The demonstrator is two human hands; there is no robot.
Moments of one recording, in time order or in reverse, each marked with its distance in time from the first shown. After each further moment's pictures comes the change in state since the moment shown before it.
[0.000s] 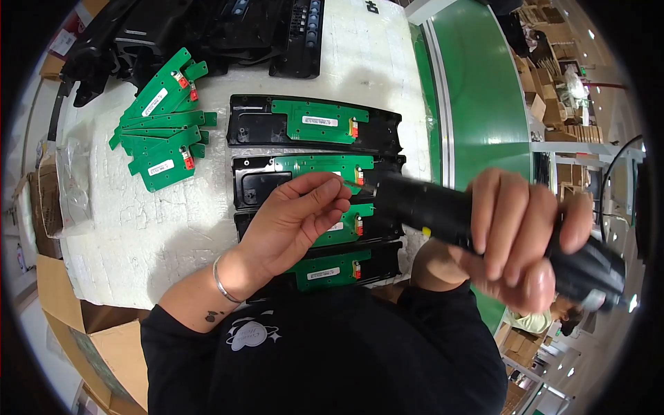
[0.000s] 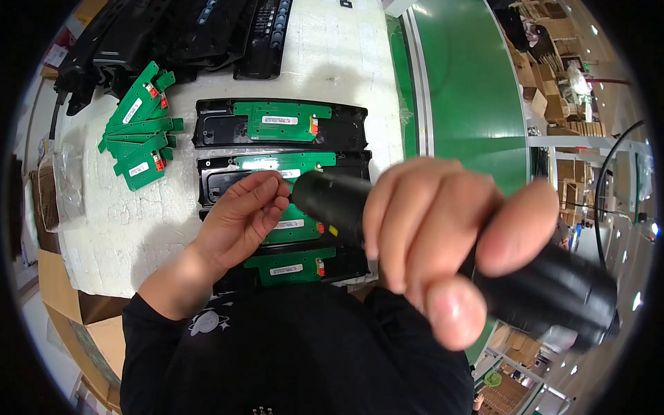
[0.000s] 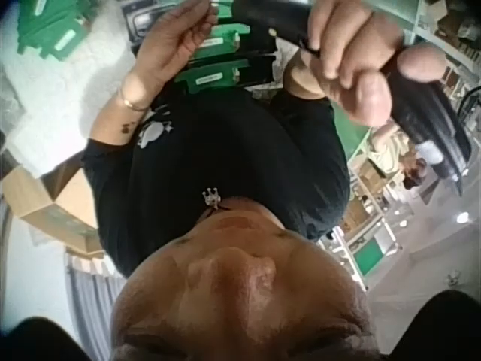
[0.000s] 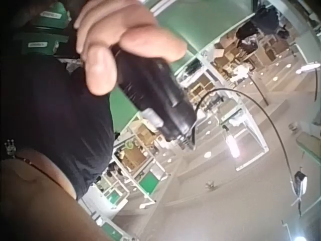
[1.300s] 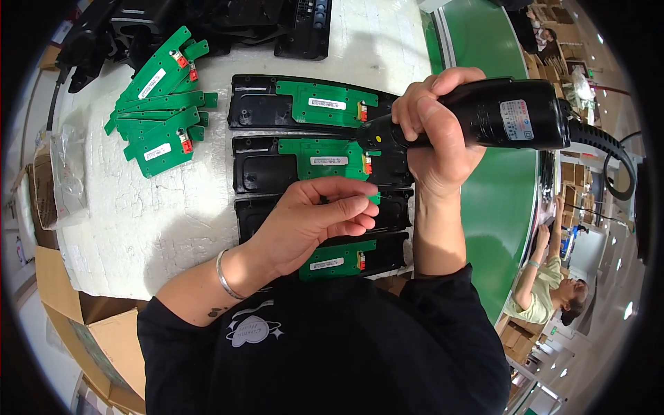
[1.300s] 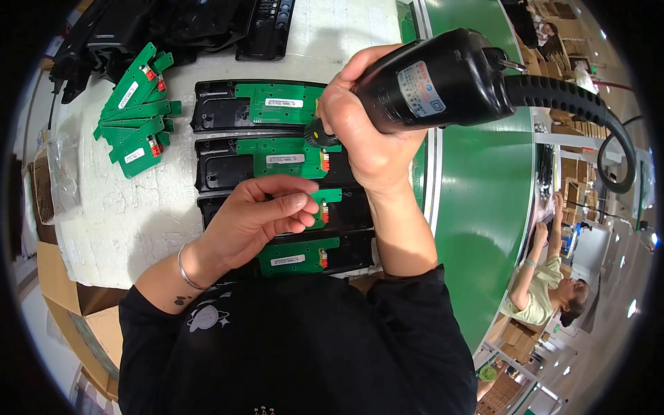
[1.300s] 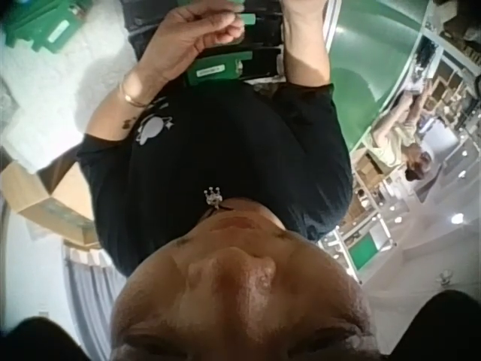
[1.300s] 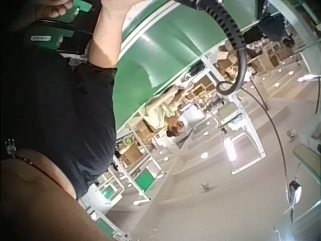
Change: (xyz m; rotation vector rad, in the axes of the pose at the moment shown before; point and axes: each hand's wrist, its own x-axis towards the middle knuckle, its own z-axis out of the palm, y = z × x) left_hand -0.003 -0.010 0.011 0.298 -0.018 -0.086; right_hand -0.014 0.083 -0.020 -0.165 0.405 0.176
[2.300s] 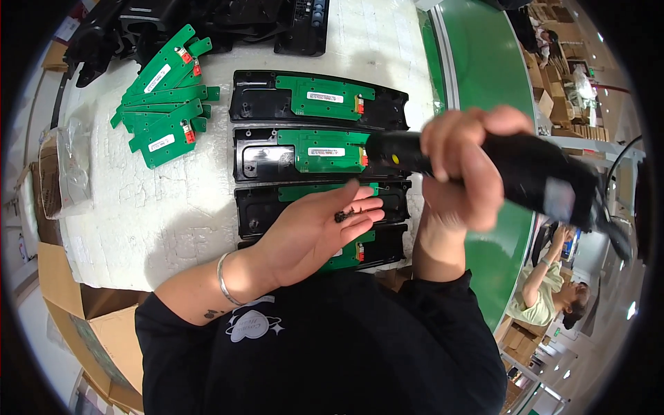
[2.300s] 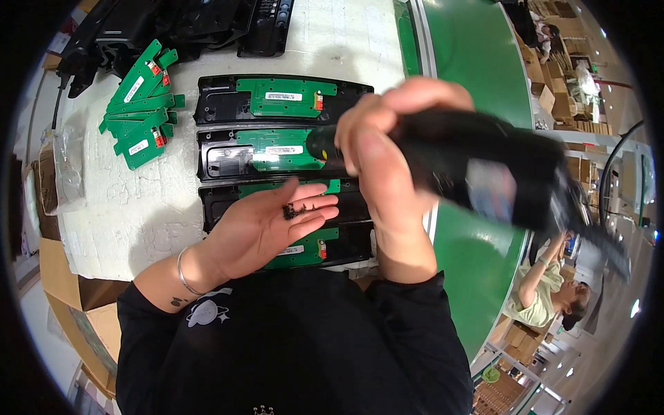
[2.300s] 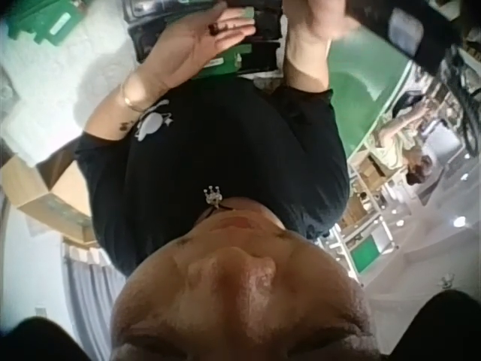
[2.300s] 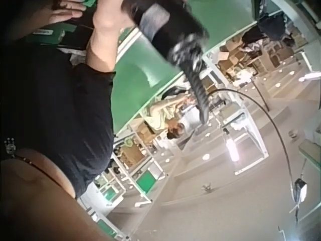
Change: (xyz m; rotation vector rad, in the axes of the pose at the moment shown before) left_hand -0.010 -0.015 0.014 -0.340 0.025 -0.114; right_hand -0.026 -0.036 0.005 0.076 -0.047 -0.143
